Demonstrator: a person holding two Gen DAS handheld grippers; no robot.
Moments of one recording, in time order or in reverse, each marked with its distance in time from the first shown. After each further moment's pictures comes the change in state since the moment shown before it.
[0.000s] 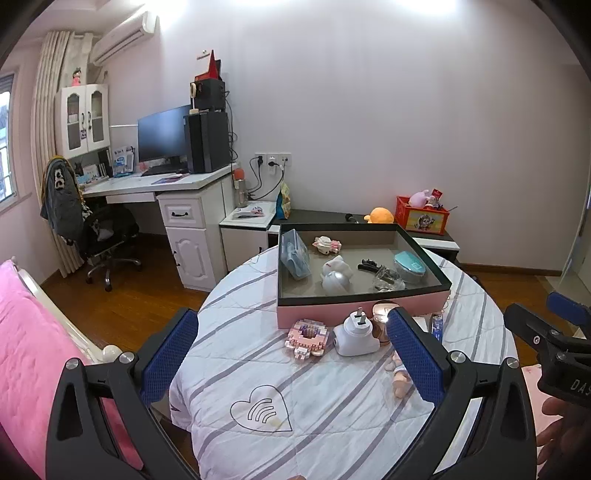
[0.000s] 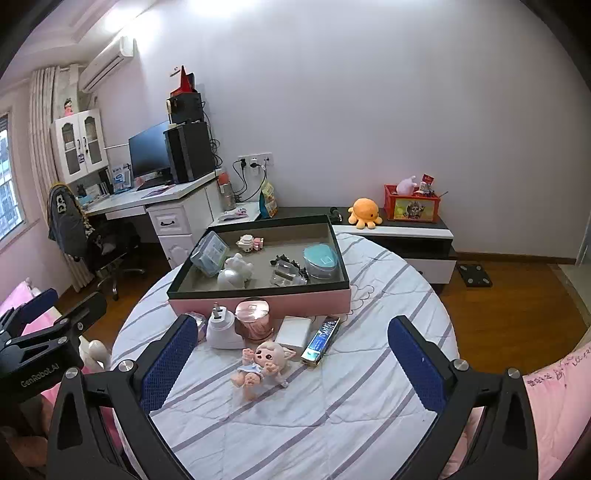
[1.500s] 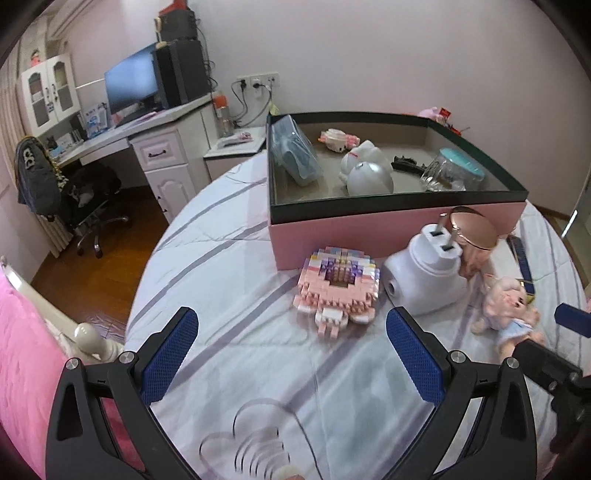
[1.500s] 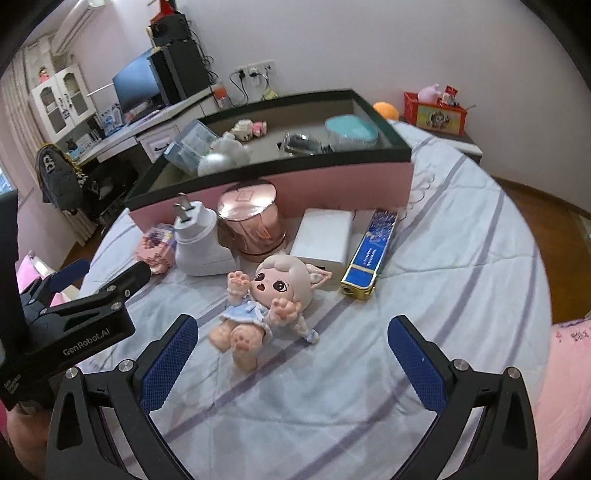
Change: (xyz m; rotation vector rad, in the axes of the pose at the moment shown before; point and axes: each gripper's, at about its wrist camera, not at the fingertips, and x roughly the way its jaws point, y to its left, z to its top) left arm 0.164 0.004 -0.055 0.100 0.300 -0.013; right arm 0.132 0.012 -0.060 0.070 0.362 0.051
